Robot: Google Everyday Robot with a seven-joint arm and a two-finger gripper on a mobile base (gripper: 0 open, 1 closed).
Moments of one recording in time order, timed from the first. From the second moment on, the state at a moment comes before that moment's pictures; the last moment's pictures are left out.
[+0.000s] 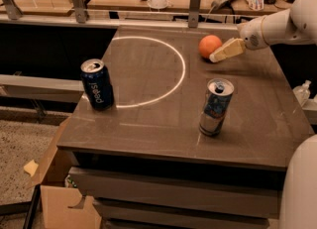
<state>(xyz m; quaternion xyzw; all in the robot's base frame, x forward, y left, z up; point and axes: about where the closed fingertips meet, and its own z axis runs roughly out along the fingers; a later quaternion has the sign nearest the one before) 0.775 -0.236 0.874 -0.40 0.78 0.13 0.45</state>
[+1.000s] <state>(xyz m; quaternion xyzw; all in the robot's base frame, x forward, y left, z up) 0.778 -0.187 0.856 -0.44 0.78 0.16 0.41</state>
